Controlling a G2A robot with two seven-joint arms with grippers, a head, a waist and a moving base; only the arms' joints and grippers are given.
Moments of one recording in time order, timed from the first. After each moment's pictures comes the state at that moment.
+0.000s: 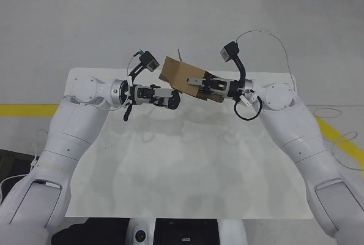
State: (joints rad) left arm 0.55 -1.16 -1.01 -1.06 -0.68 -0.39 -1.43; right arm -0.50 -1.24 0.85 -0.99 0.48 -0.53 0.98
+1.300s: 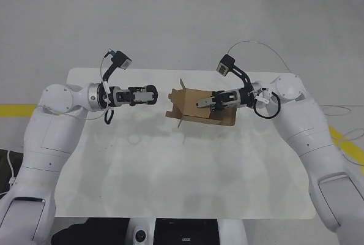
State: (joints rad) left arm 0.70 -1.05 -1.19 -1.25 -0.45 -0.50 -1.32; right arm -0.44 -1.24 0.88 -0.88 0.63 -0.33 1.49
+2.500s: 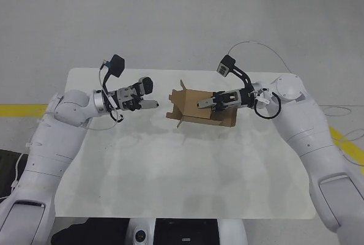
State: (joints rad) left arm 0.72 -1.04 -1.13 -1.17 0.07 -1.01 -0.81; right arm -0.44 -1.24 0.89 -0.88 0.63 -0.33 1.49
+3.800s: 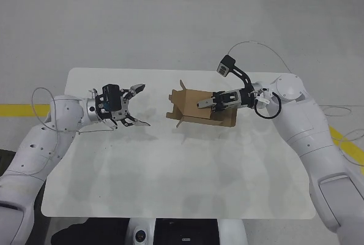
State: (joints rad) left arm 0.68 -0.88 -0.89 -1.14 1.73 -0.93 0.89; right arm -0.44 -1.24 0.89 -0.88 0.63 -0.33 1.49
